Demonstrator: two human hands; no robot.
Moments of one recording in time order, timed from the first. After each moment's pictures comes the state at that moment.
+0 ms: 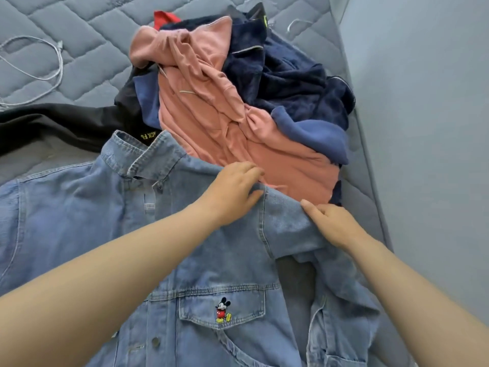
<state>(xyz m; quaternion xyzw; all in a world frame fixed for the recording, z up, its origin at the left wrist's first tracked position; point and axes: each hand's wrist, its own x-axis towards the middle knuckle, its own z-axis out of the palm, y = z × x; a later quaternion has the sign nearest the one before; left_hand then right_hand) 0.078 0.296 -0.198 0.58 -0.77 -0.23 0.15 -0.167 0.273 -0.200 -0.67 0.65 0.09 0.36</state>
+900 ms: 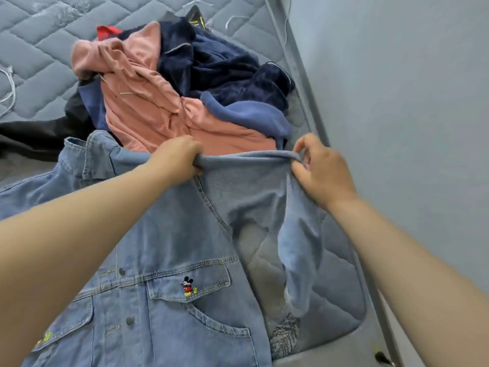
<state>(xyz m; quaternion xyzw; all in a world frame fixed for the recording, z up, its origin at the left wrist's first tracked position) 0.049 0.277 -0.145 0.63 -0.75 -0.18 -0.03 -0.233 0.281 -0.119 -0.77 0.59 -0.19 0.16</state>
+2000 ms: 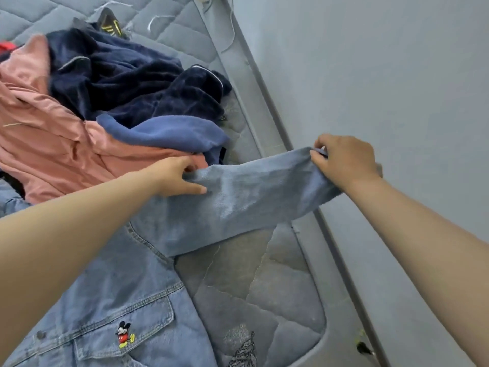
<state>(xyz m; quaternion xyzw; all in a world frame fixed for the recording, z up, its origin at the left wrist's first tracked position) -0.073 0.202 -0.185 0.61 -0.71 -0.34 -0.08 -0.414 0.205 -0.136 -0.72 0.69 -0.01 0.01</state>
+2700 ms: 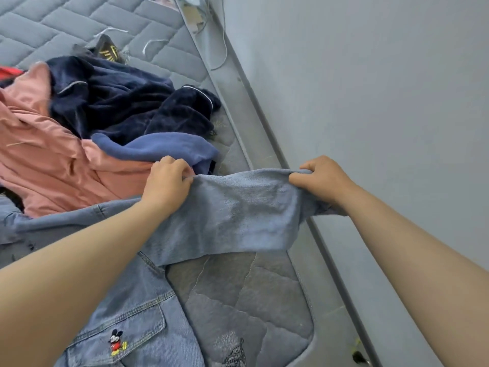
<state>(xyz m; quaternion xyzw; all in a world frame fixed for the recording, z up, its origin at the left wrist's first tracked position) -0.111 0.220 -0.172 0.69 -0.69 -0.19 0.11 -0.415 0.225 -0.101 -0.57 0.71 -0.10 0.39</state>
